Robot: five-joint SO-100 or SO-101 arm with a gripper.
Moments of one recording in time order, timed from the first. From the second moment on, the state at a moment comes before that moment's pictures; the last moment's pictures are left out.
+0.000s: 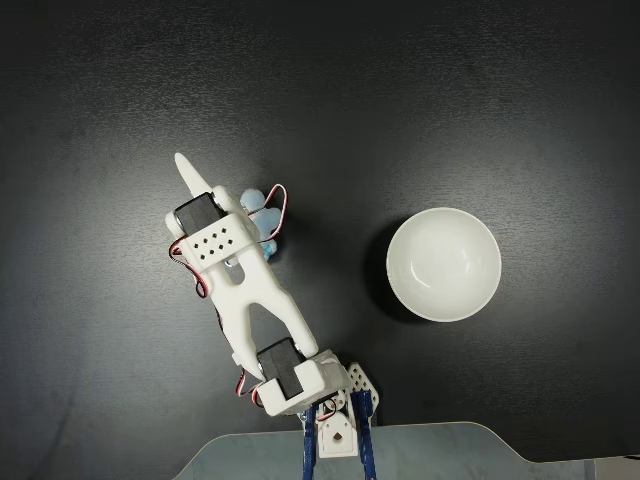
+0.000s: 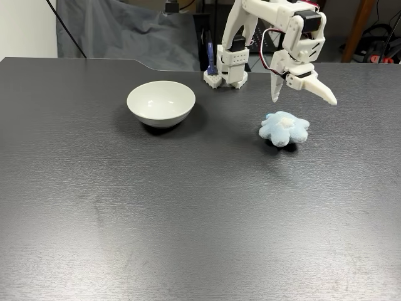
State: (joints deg) arm -24.5 74.3 73.6 98.7 -9.5
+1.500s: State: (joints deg) arm -20.1 57.6 72.5 98.7 -9.6
